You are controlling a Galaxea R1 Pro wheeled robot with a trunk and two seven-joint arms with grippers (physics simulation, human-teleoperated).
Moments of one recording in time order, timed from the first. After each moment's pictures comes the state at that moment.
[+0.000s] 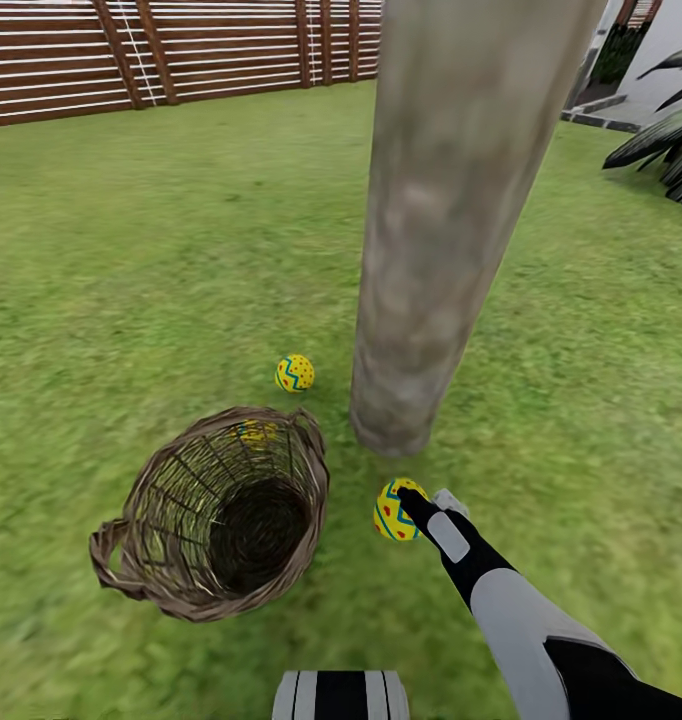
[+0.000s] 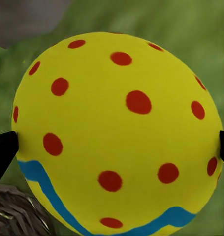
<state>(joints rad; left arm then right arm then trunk) 0.23 0.08 0.94 -1.37 1.07 0.82 0.00 -0.84 0.13 -0.16 -0.35 -0.62 0.12 -0.16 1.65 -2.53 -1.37</state>
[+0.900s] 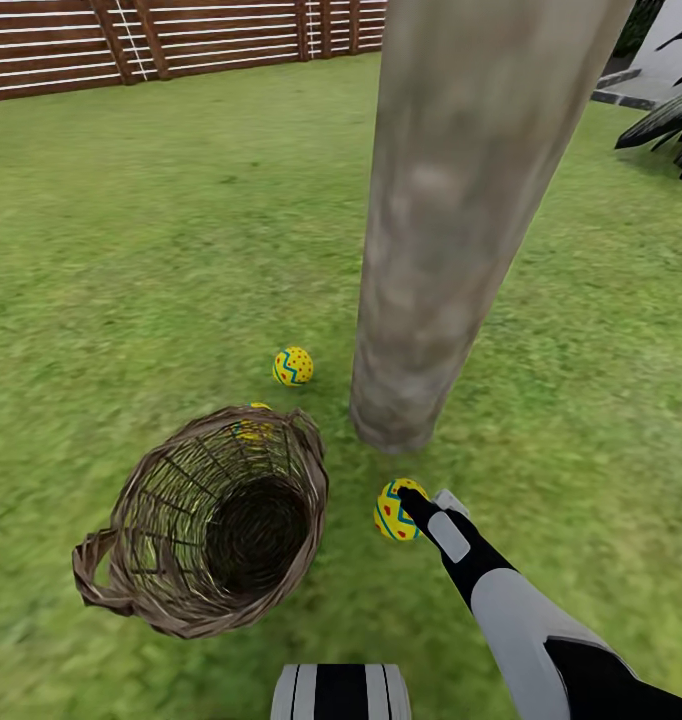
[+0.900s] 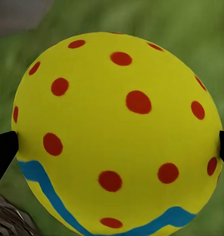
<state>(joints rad) 0.23 0.08 0.94 -1.36 1.07 0.82 0.00 -0.84 0.13 -0.16 -0.36 -0.62 0.12 -0.16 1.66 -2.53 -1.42</state>
